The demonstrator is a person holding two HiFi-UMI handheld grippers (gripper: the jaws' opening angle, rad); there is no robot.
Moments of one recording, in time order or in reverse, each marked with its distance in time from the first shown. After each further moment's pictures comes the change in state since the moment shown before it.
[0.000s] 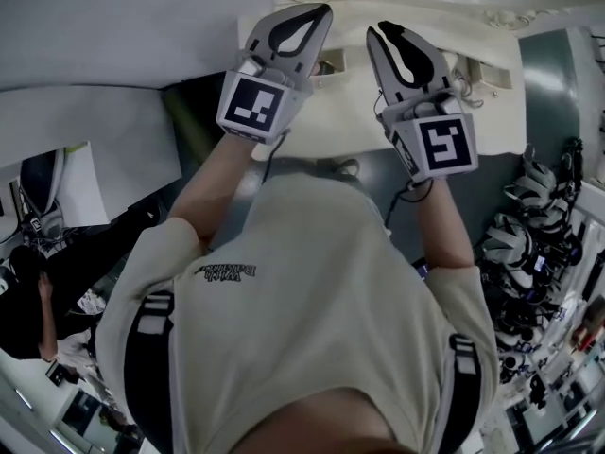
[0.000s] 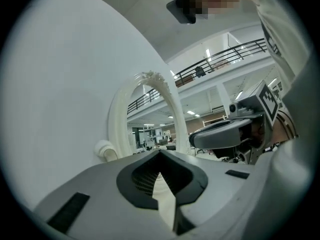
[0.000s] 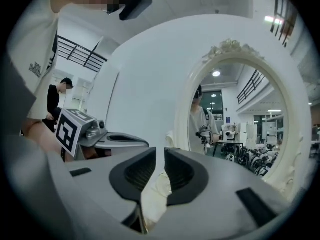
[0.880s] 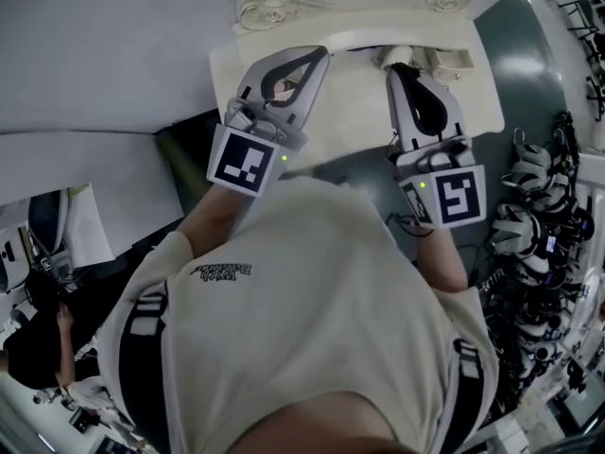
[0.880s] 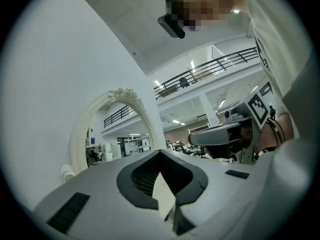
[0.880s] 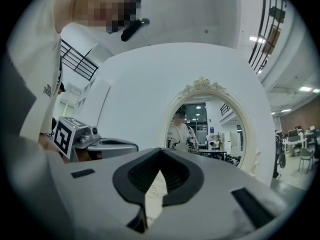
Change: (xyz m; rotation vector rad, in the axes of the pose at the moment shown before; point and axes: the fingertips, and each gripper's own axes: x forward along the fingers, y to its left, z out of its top) left arm -0.015 -0.125 0.087 0.038 -0.119 -0.164; right arm -0.156 -0.030 0.046 0.027 -0.127 -0.181
